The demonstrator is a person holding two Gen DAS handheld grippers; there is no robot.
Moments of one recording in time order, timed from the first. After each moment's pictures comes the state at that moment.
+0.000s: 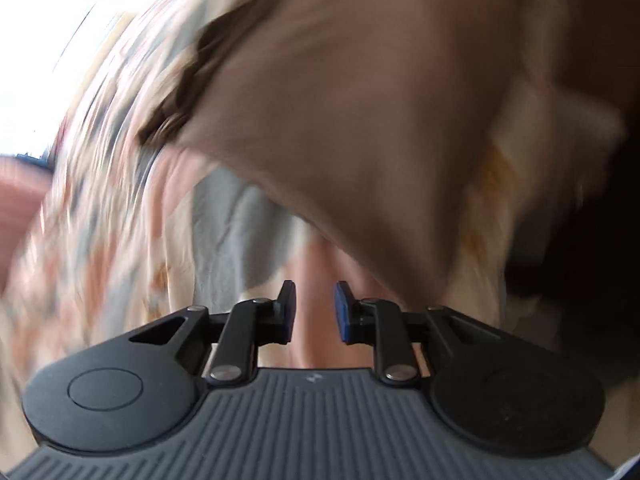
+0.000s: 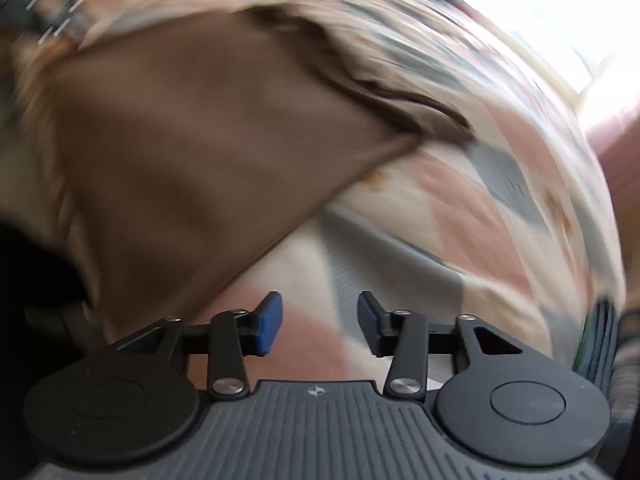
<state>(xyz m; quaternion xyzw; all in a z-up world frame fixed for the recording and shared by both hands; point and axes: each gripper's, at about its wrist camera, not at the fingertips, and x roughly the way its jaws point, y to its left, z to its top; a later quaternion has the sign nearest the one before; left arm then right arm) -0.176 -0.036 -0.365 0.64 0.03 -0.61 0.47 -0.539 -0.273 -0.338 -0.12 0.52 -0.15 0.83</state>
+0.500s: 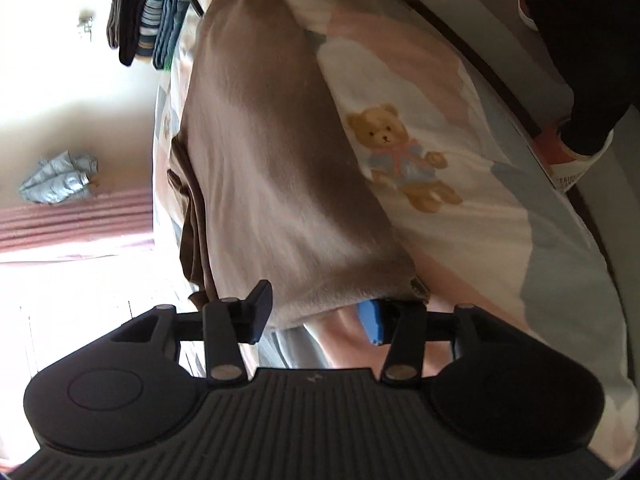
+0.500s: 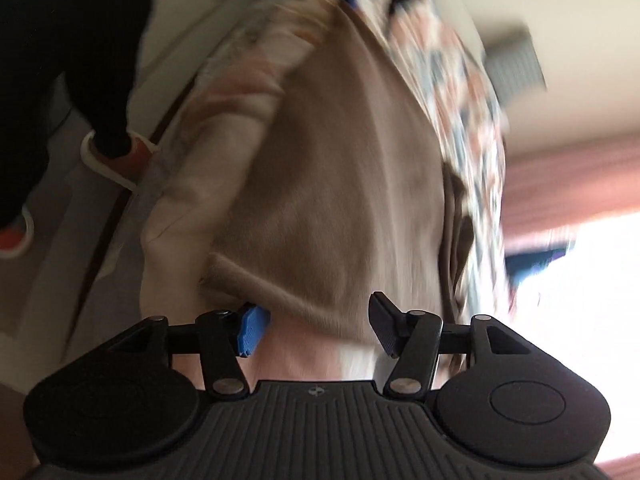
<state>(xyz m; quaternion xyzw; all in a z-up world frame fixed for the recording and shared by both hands) -0.182 0.016 -0.424 0.64 -0.37 -0.60 0.29 -0.570 -0.188 -0.403 -0.55 0.37 0.06 0.75</state>
